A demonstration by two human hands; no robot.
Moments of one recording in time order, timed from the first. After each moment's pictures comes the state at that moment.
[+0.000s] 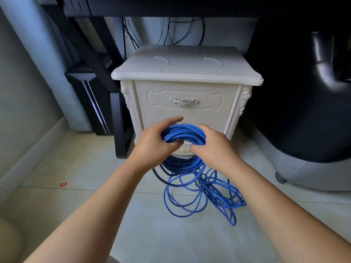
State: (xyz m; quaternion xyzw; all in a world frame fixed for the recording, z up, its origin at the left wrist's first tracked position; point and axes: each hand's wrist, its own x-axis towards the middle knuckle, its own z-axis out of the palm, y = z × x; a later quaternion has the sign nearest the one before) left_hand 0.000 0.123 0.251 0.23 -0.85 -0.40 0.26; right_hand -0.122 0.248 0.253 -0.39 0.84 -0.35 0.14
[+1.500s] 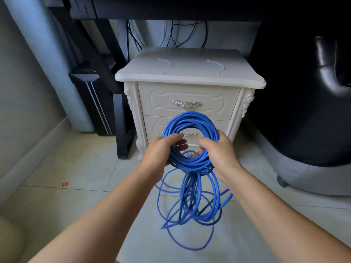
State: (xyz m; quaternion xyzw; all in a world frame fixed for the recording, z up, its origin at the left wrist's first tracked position) left_hand -0.010 0.144 0.249 0.35 -0.51 -0.75 0.23; right_hand -0.114 0.243 0.243 -0.15 0.69 -0.65 0.27
